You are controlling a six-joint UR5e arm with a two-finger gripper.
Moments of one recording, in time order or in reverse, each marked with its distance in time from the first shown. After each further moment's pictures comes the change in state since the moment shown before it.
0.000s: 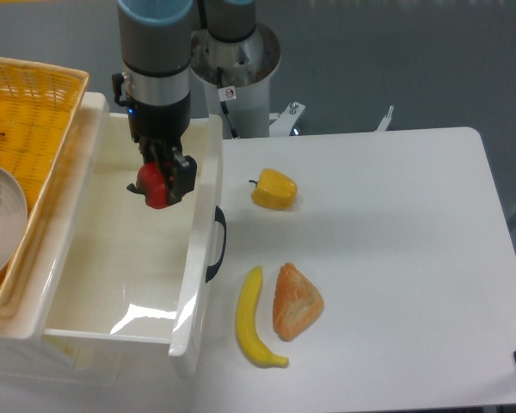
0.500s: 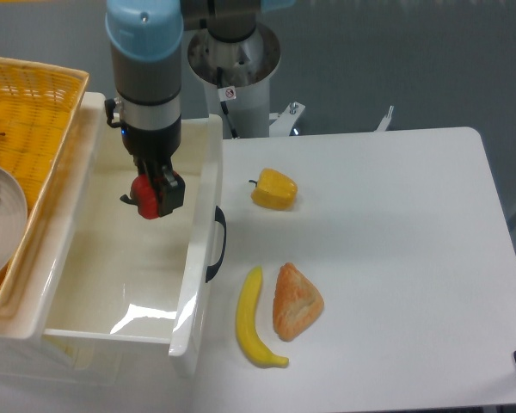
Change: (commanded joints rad) arm -0.034 -0.069 -0.008 0.038 0.003 0.008
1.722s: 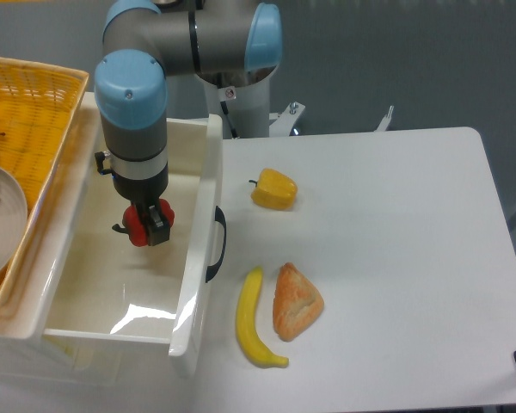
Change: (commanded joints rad) arm -0.045 -0.068 -0.015 0.020 0.028 0.000
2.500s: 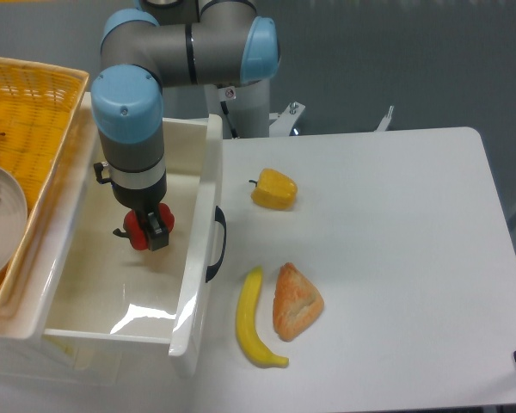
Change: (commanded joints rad) arm -0.003 -0.017 -0.003 0.002 0.002 -0.006
